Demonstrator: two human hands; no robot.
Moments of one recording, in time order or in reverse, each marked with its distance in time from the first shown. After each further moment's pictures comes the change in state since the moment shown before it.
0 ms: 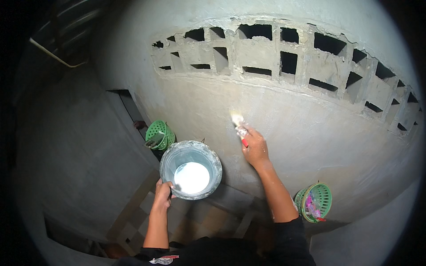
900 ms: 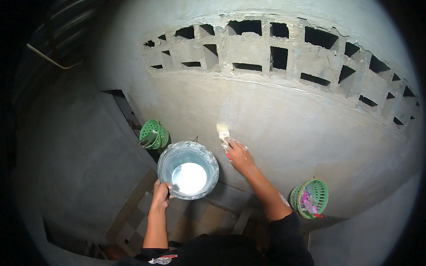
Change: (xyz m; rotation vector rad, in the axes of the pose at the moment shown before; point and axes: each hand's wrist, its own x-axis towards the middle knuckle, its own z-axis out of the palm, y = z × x) left_hand 0.002 -0.009 0.018 -0.025 -0.045 -0.004; right_hand -0.057 0.032 0.048 -0.069 -0.227 -0.133
